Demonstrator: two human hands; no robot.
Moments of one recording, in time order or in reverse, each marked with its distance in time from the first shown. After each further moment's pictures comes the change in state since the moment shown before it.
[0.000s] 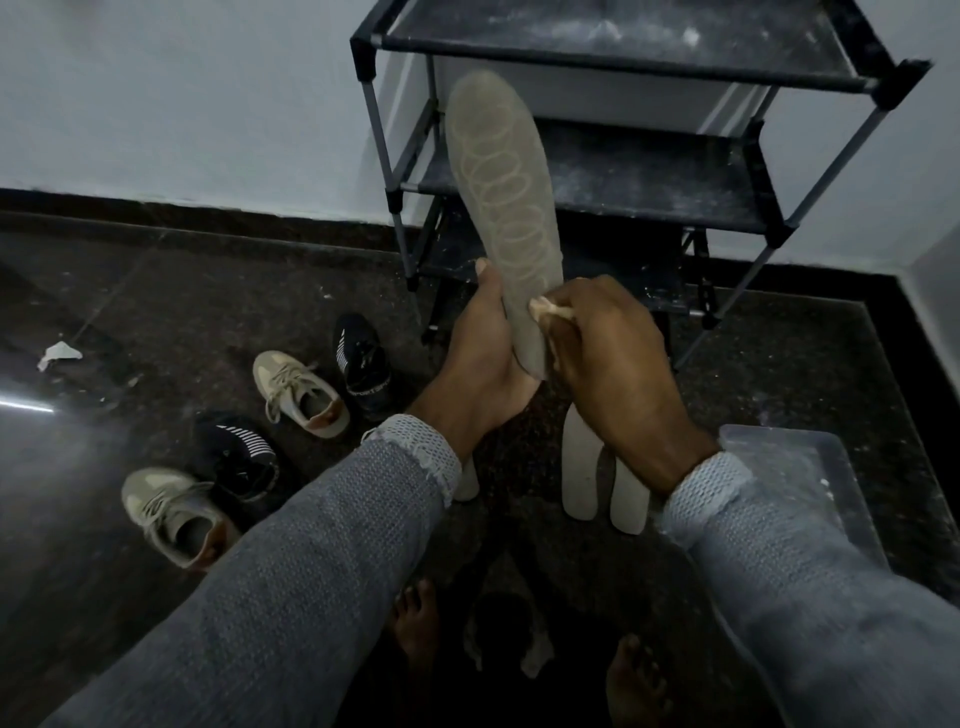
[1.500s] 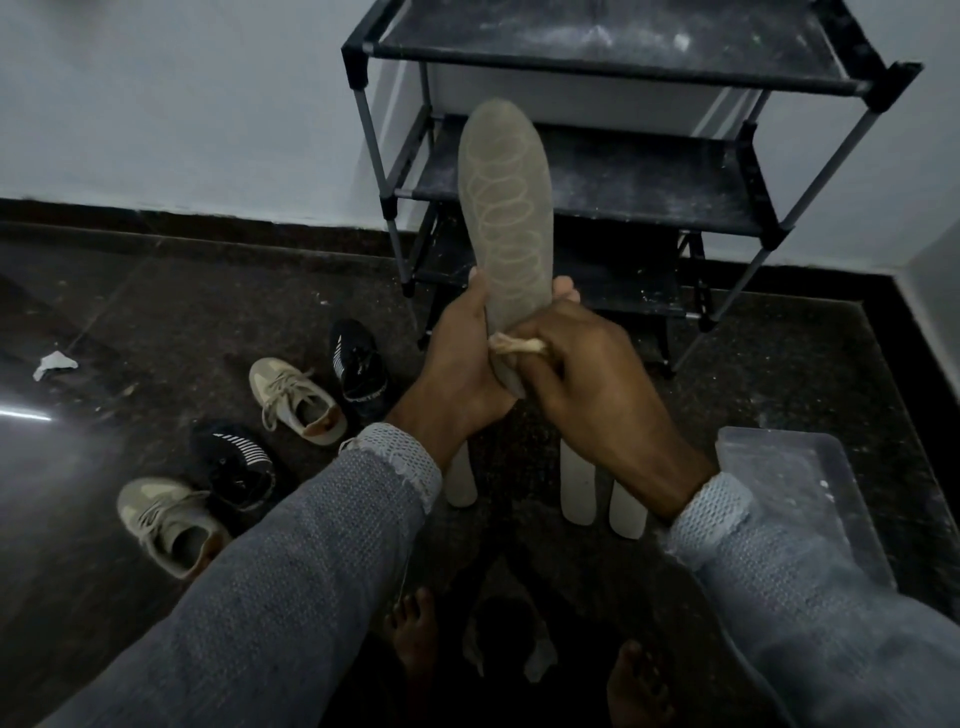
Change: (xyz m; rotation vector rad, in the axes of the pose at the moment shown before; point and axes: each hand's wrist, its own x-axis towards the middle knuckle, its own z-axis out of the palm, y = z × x) left_hand -0.005 0.009 -0.004 0.013 0.006 -0.058; right_hand -0.005 -0.007 -0.001 0.181 -0.115 -0.061
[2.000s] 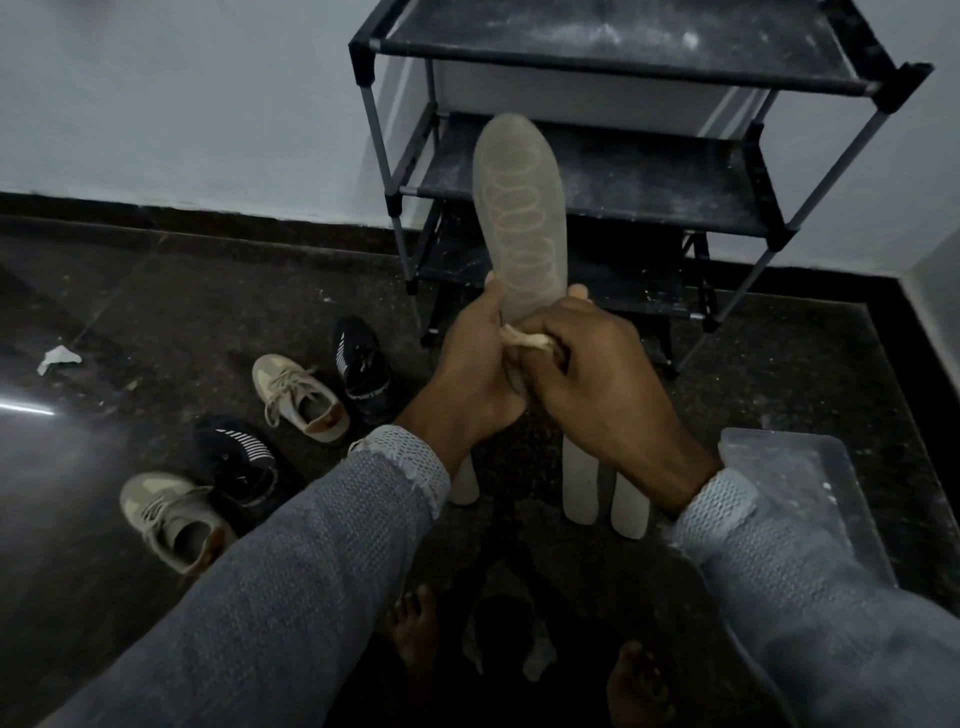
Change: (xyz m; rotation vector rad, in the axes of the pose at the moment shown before) left_hand 0.001 -0.006 -0.004 0.077 0.034 0.001; right_hand 0.003 -0.004 0.000 -0.013 0.018 0.019
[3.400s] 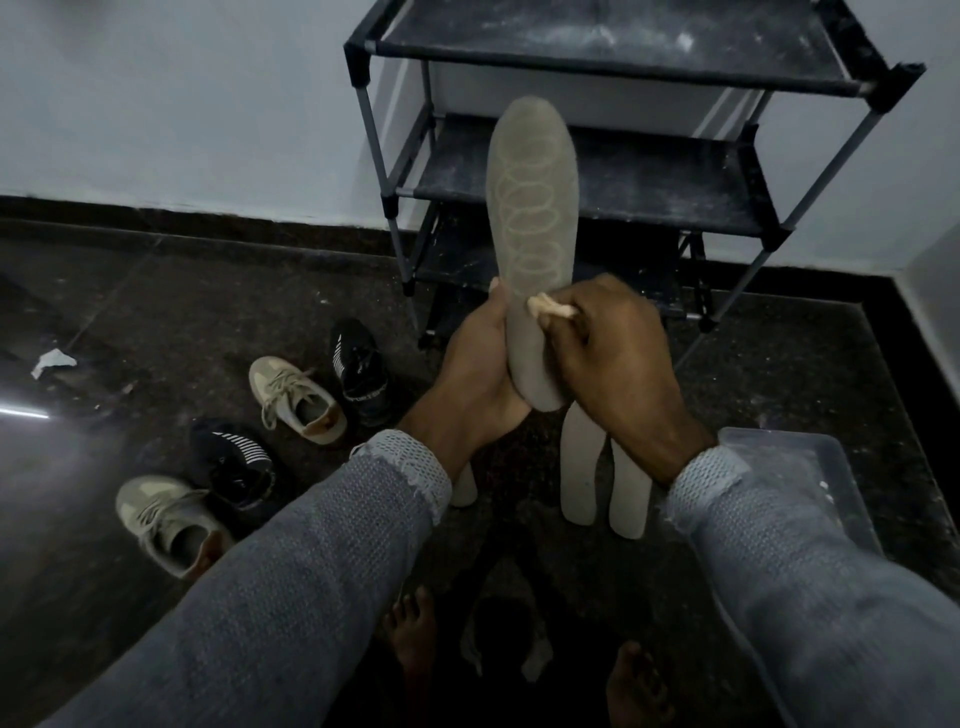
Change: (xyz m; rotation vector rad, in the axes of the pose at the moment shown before) left_hand -0.009 -0.002 0.014 0.025 0.017 -0.009; right_hand 0.012 0.024 0.000 -0.118 0.171 0.074
